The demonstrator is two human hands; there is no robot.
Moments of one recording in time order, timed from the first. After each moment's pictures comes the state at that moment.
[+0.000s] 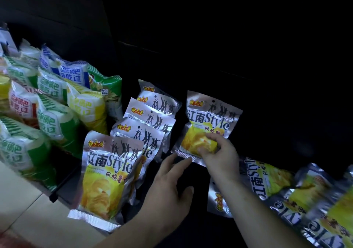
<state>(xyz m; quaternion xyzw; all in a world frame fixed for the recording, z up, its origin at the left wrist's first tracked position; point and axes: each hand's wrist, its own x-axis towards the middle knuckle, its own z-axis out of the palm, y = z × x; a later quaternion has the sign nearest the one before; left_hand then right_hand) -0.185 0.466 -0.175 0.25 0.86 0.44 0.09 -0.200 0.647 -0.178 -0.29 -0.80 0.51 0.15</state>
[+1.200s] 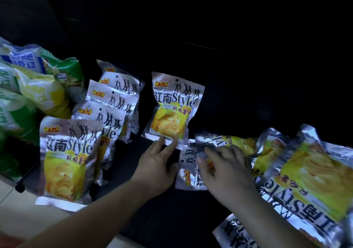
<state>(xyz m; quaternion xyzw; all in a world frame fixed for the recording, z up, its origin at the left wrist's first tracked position) -0.185 0.524 -0.220 0.29 0.91 0.25 0.16 -0.069 0.700 -0.175 -0.23 -0.96 0.14 -0.04</state>
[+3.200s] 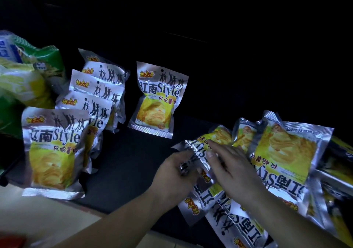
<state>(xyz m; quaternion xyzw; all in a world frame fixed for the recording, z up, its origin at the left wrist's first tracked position) -0.097 0.559 -0.191 0.18 0.76 0.55 0.30 -0.006 0.725 -0.155 -0.21 -0.93 0.30 -0.04</state>
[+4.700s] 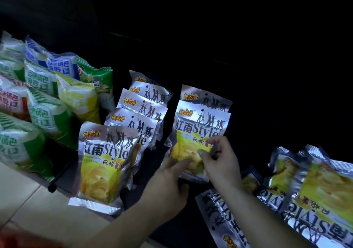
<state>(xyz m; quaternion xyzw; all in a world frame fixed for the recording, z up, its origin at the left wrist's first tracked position) -0.168 0.466 -0.172 0.28 0.87 0.37 0.18 -0.137 0.639 -0.173 -0.27 -0.80 0.50 0.16</state>
